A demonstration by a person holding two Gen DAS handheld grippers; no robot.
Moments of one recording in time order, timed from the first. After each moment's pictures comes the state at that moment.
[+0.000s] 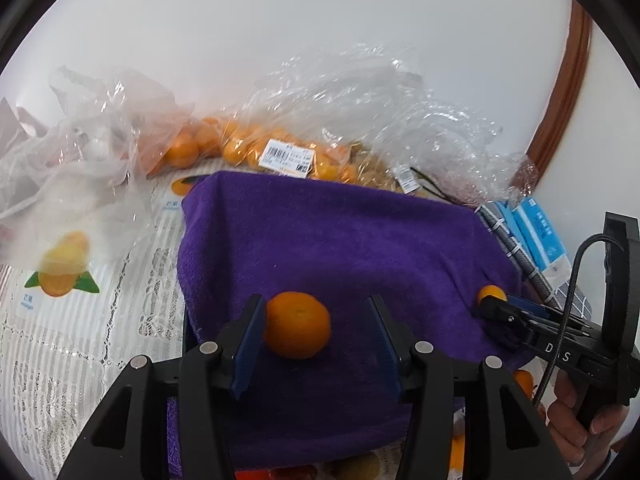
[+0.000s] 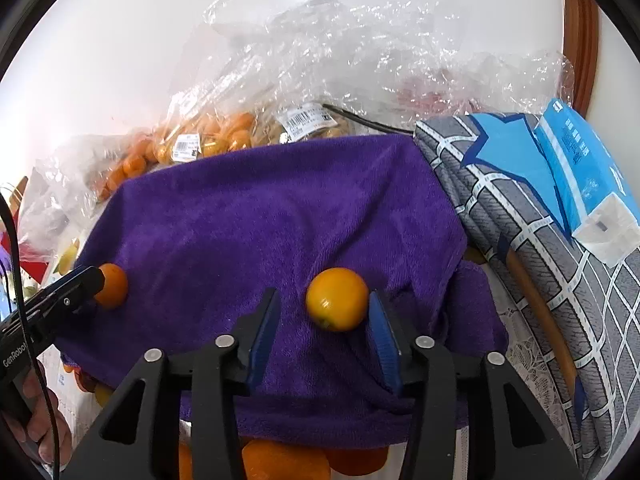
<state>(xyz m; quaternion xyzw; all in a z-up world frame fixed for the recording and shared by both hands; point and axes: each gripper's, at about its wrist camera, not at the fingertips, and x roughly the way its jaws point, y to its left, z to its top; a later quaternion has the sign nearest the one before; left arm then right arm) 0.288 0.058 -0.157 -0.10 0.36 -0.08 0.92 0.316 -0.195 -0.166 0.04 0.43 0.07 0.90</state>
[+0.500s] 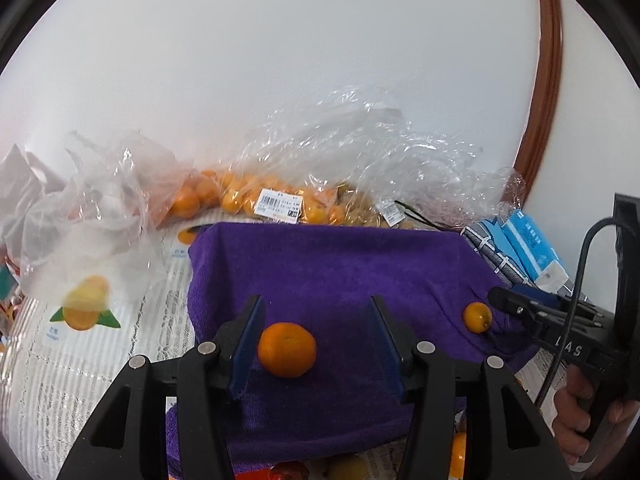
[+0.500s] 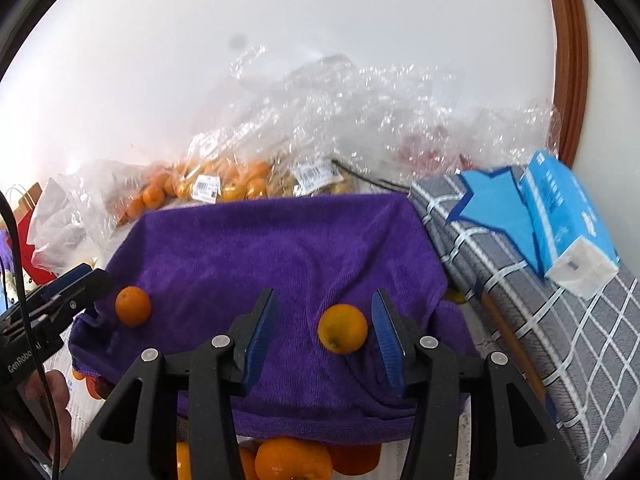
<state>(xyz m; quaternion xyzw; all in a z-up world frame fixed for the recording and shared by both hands) 0.266 0.049 -0.131 -0.07 0.29 -0.07 0.95 0.293 -0.193 -0.133 0.02 0.36 0.07 0.93</state>
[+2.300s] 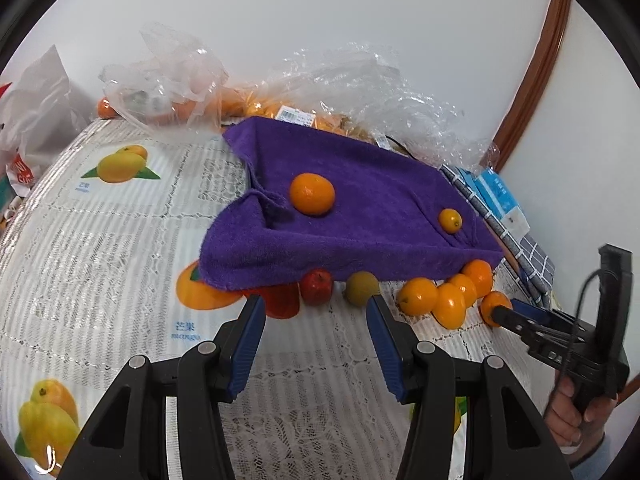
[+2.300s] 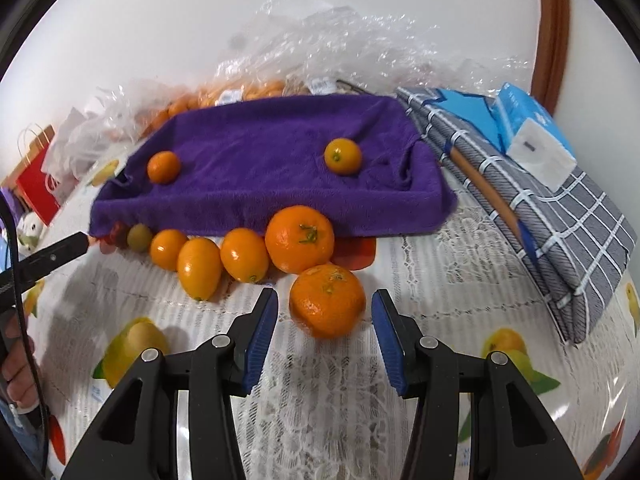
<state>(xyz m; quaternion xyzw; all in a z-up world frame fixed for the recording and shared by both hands) 0.168 0.088 -0.178 -0.13 0.37 -0.12 0.91 0.183 -0.200 -0.175 -0.02 0.43 0.07 0.90</state>
